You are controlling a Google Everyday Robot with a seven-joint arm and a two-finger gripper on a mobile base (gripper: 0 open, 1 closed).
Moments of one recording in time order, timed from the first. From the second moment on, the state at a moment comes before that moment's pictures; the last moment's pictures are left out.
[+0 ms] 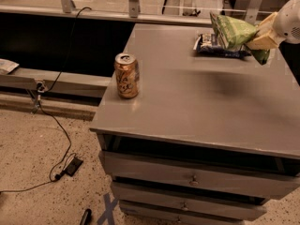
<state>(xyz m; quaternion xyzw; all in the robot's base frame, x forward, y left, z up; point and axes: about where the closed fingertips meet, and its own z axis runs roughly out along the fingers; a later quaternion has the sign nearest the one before) 0.628 -0.299 0.963 -0.51 0.77 -0.02 0.39</state>
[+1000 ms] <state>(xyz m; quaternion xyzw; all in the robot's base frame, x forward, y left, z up) 0.706 -0.281 0.927 -0.51 0.76 -0.05 0.40</state>
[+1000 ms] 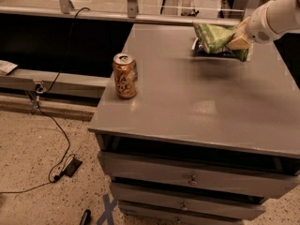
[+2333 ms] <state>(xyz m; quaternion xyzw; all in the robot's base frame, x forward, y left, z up) 0.666 -0.323 0.905 -0.49 0.78 0.01 0.38</state>
